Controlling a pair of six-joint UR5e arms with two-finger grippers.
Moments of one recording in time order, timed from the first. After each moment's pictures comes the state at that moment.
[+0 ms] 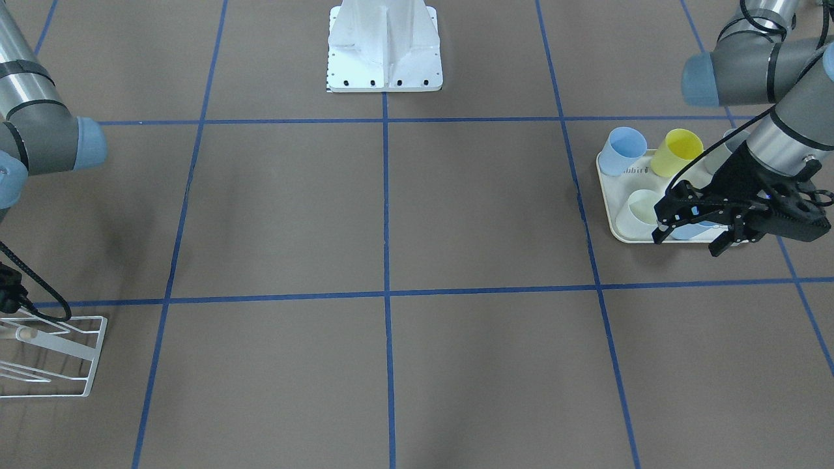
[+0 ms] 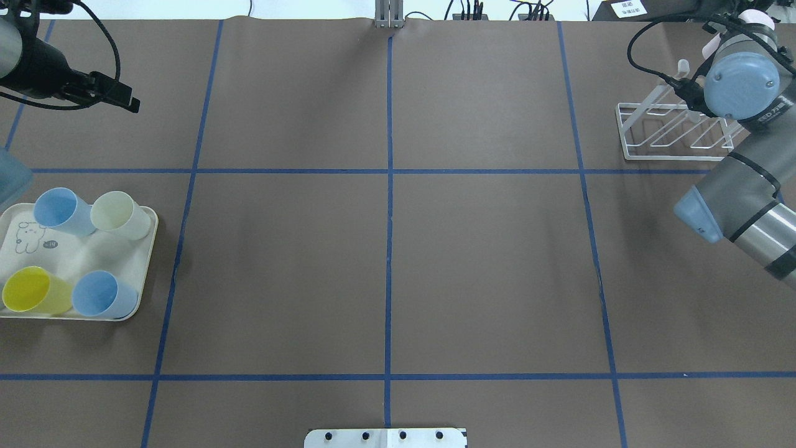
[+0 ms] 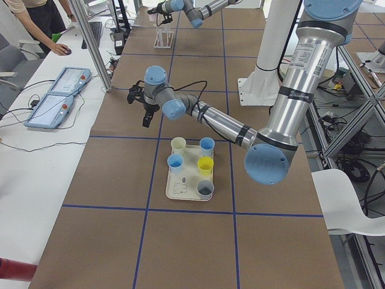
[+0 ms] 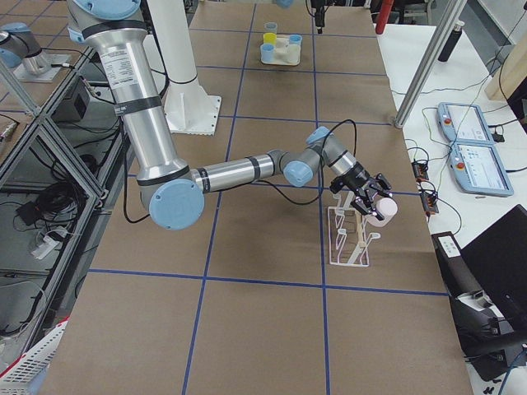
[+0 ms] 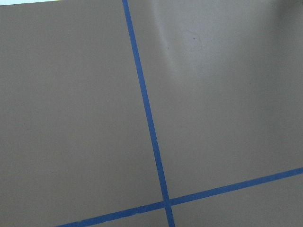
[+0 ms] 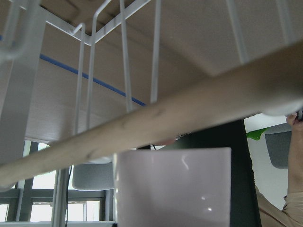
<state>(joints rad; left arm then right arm) -1.12 -1.86 -1.72 -1.97 -2.21 -0.67 1.00 -1.27 1.45 -1.10 1.04 -1.65</state>
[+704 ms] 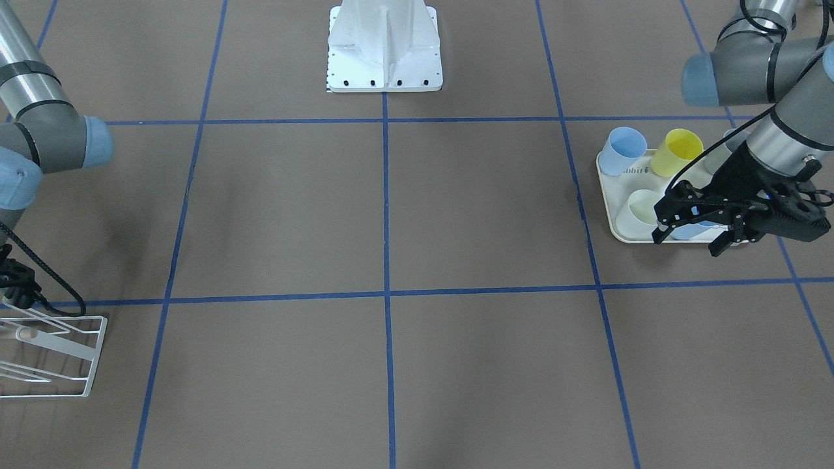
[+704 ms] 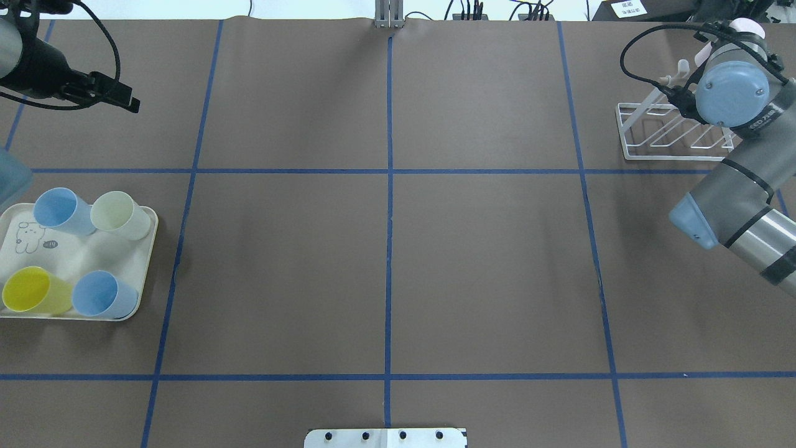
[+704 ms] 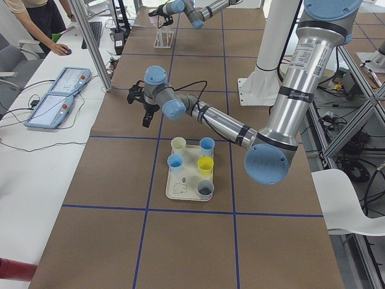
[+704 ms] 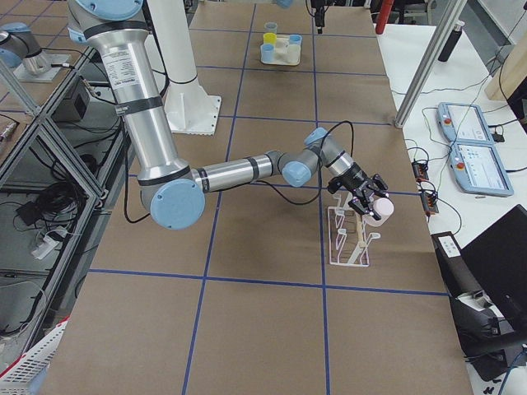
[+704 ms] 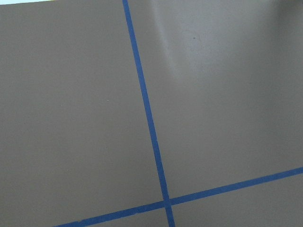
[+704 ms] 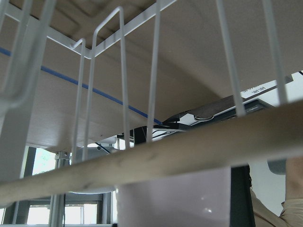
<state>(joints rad) -1.12 -1.86 -1.72 -1.97 -2.21 -0.67 0.98 -1.27 1.45 -1.10 1.04 -1.64</state>
